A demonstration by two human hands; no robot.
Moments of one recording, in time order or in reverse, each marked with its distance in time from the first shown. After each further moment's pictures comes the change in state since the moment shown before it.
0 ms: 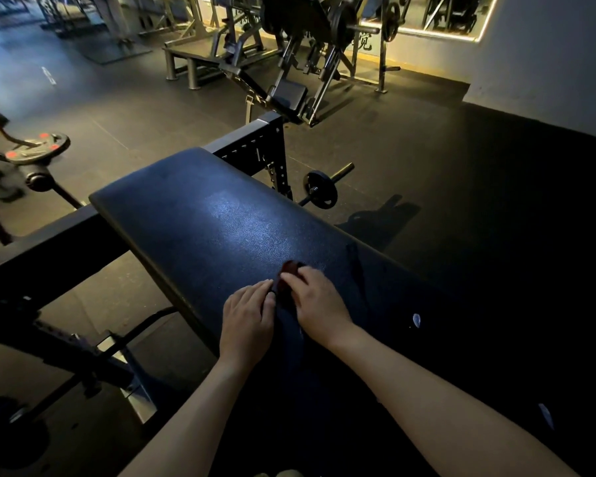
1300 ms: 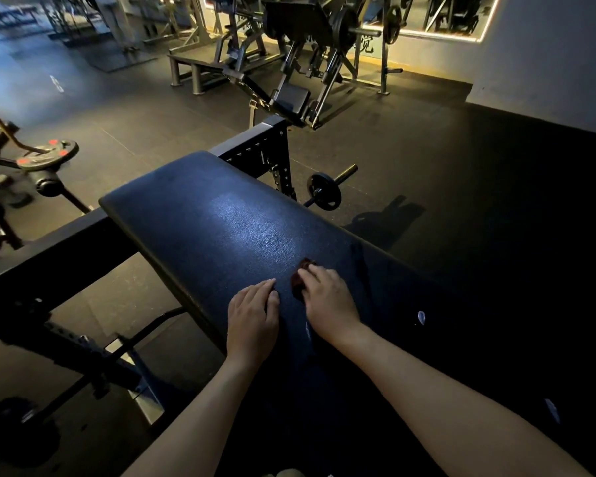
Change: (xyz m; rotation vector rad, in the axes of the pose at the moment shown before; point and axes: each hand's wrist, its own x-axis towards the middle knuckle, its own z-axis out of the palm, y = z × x) left_hand -0.003 0.007 -0.007 -0.045 0.040 -0.036; right_hand -0.002 0.000 0.000 -0.115 -0.021 0.109
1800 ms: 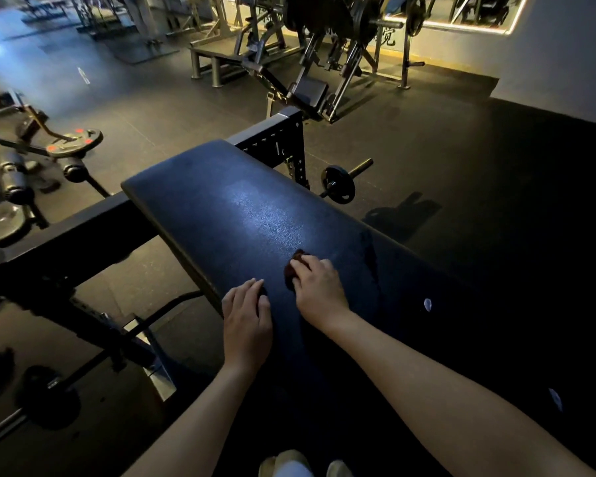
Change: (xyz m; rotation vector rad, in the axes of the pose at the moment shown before) left_hand -0.045 -0.009 -0.018 -0.033 0.053 -0.150; right_hand -0.009 -0.029 0.005 0.054 -0.039 -0.029
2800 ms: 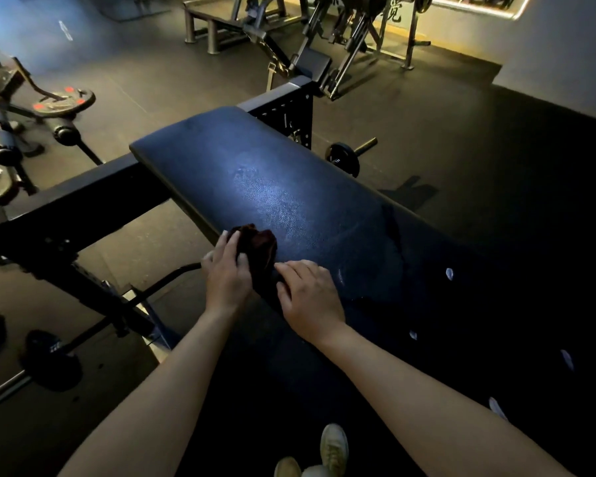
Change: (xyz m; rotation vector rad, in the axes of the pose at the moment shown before) left_hand 0.036 -0.060 -0.045 -0.061 -0.021 -0.141; right_hand -0.061 -0.071 0.036 -0.025 0.139 -0.116
